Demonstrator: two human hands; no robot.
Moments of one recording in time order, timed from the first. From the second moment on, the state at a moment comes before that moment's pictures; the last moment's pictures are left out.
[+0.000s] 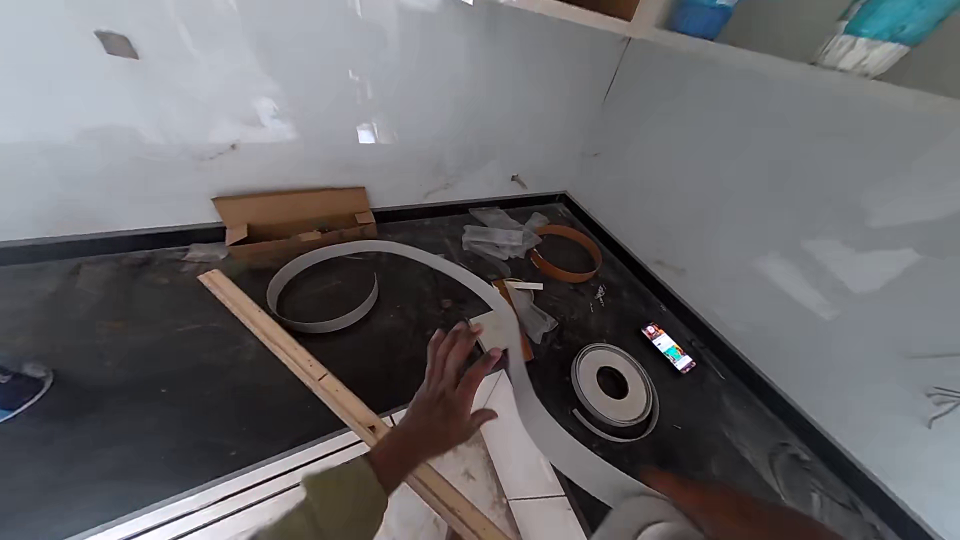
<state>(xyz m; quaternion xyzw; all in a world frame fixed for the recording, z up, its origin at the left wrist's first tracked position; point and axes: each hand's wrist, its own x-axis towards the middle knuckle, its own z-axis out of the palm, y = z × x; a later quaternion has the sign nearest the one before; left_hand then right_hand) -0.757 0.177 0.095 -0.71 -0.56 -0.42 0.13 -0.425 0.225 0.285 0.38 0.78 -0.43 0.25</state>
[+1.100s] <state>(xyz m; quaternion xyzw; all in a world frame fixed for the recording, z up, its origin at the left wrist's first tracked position) -0.943 0.366 0.014 -0.69 -0.64 0.13 -0.31 -0.535 0.458 0.038 0.61 0.73 -0.22 0.21</state>
